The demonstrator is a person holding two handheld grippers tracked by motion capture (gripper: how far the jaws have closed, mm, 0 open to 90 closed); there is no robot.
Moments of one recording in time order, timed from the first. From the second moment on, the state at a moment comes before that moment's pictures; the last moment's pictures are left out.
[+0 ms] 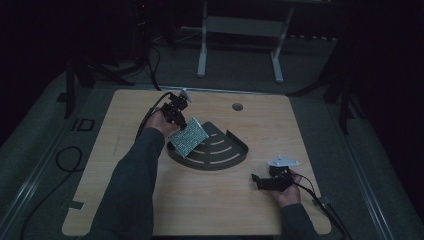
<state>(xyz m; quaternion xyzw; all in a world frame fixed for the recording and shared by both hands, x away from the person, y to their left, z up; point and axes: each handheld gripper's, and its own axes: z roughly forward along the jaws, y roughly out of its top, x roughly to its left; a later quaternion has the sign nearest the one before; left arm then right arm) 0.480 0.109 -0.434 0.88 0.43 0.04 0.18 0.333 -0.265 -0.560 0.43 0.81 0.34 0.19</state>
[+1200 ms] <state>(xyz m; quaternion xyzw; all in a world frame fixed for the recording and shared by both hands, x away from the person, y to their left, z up) 0.480 0.096 -0.453 0.90 0.41 0.06 0.14 0.333 -0.266 -0.560 0.43 0.81 0.34 0.19</state>
